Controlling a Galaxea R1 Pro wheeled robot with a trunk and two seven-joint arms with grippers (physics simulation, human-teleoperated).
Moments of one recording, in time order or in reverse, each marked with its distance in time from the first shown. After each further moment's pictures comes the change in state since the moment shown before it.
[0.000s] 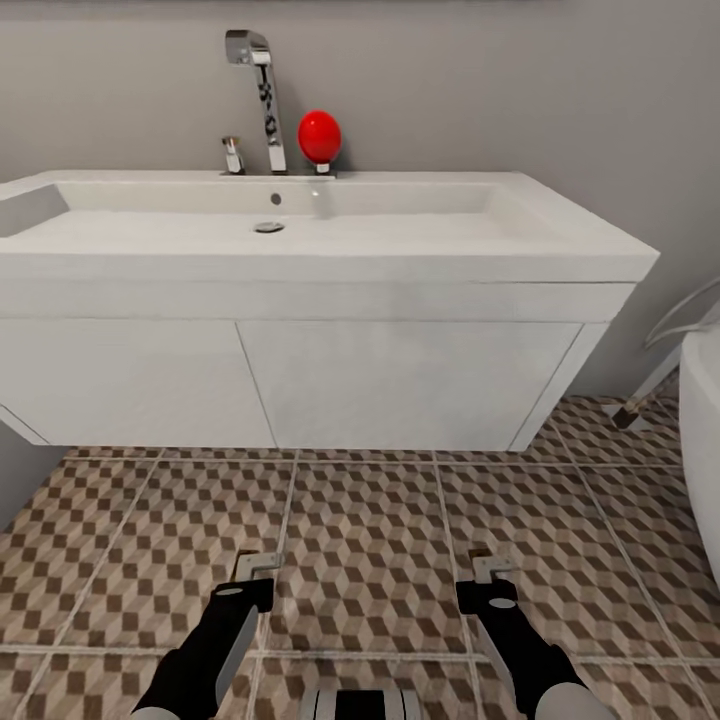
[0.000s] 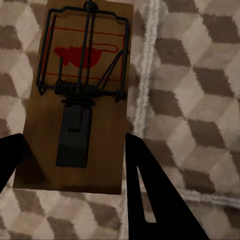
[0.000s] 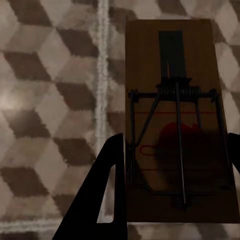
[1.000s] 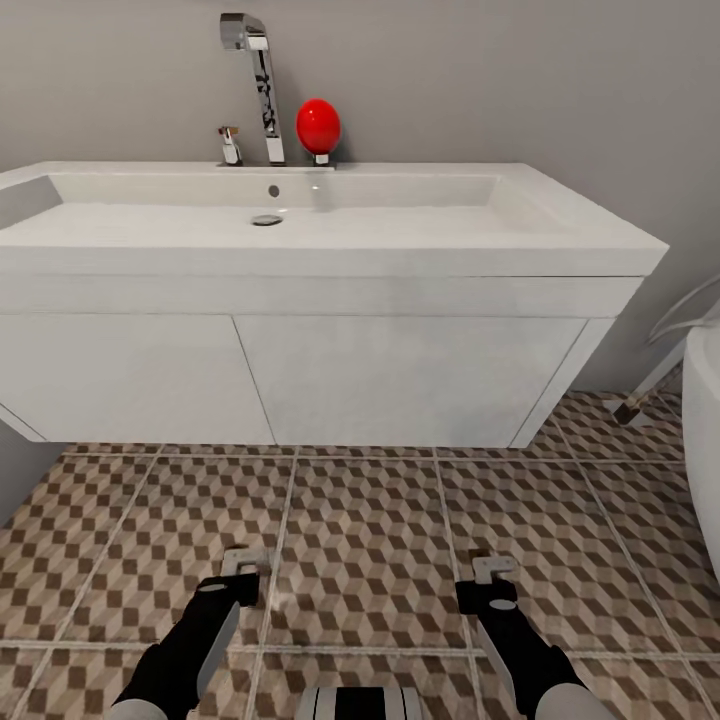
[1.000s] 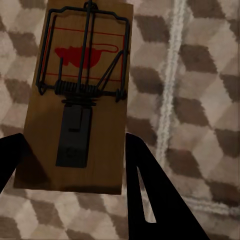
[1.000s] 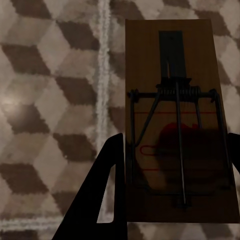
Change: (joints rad) left arm -0.017 0.061 0.003 0.017 0.008 -0.026 -0.048; right arm 0.000 0.000 0.000 0.007 -0.003 -0.018 -0.001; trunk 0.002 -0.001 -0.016
